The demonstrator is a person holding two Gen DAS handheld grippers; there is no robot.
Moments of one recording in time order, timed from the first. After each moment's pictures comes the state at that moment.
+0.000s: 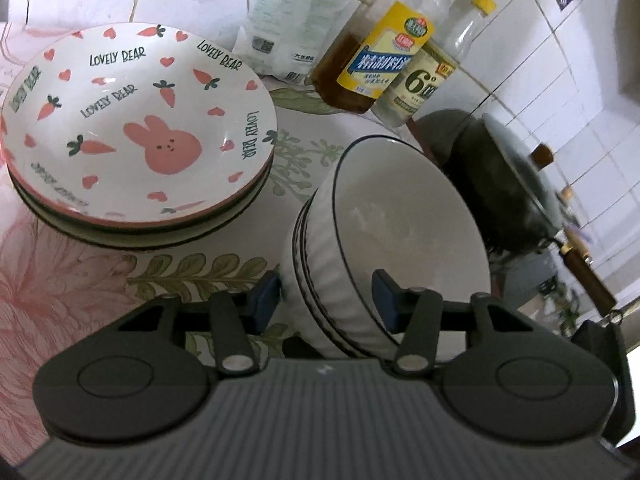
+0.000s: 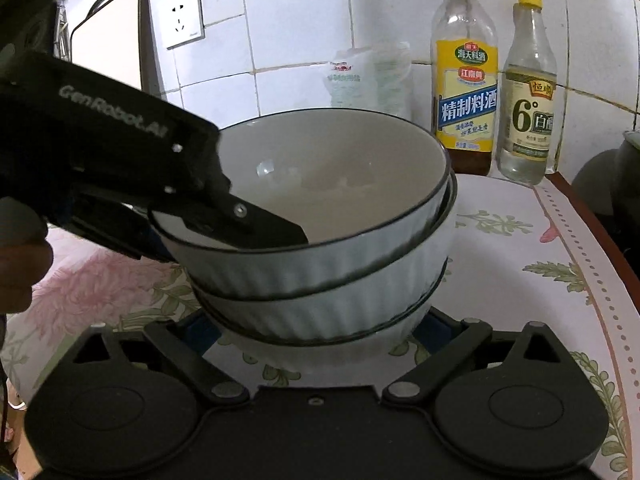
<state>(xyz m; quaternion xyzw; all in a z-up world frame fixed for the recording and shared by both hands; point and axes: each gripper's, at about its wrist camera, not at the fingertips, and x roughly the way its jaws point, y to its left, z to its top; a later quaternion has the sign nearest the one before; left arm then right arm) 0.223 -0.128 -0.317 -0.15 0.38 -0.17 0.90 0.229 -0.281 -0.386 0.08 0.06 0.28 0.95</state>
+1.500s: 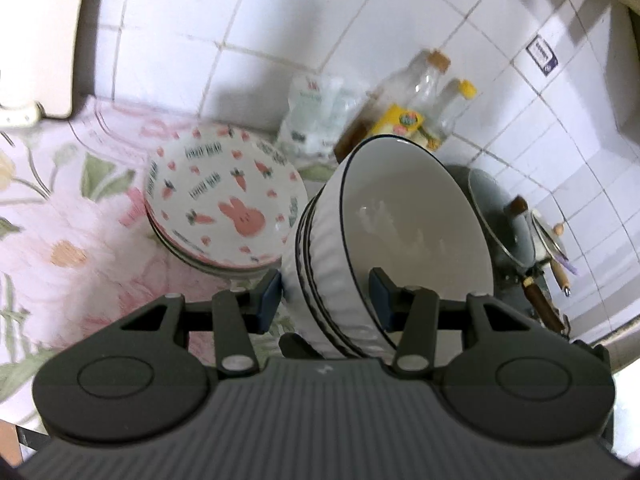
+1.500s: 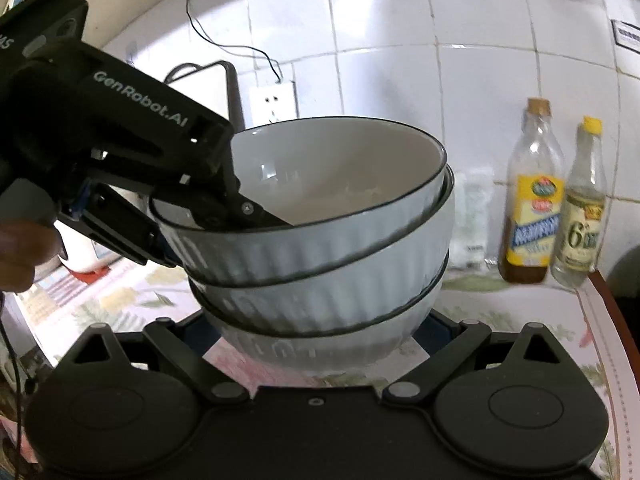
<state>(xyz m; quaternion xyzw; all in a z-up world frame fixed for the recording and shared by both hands) 0.141 -0.065 -0.185 -0.17 0.35 -0.11 0.91 0.146 -0.253 -0.272 0.09 0.01 0.33 0.94</state>
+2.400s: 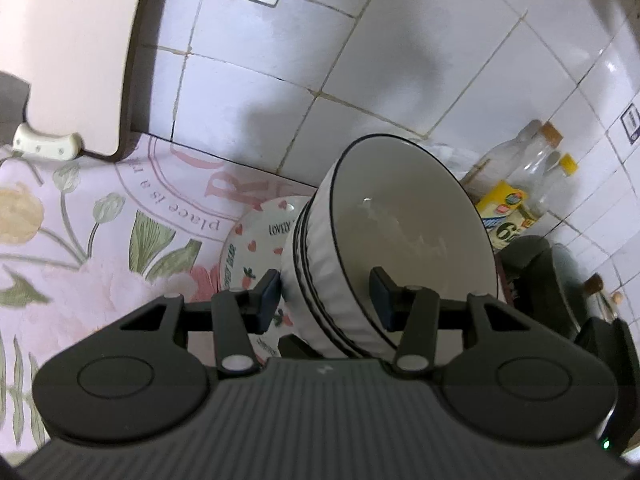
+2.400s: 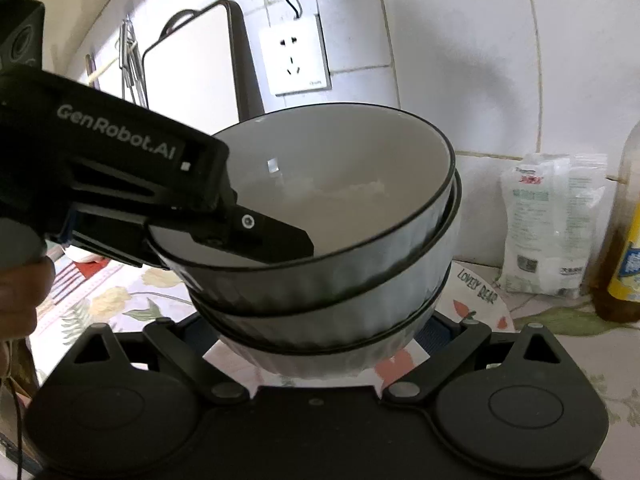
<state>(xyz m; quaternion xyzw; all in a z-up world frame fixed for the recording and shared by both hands) 0.239 0.003 -0.215 -0.19 0.32 -0.03 0.93 0.273 -0.182 -0.231 0.04 0.08 0.40 0.91</state>
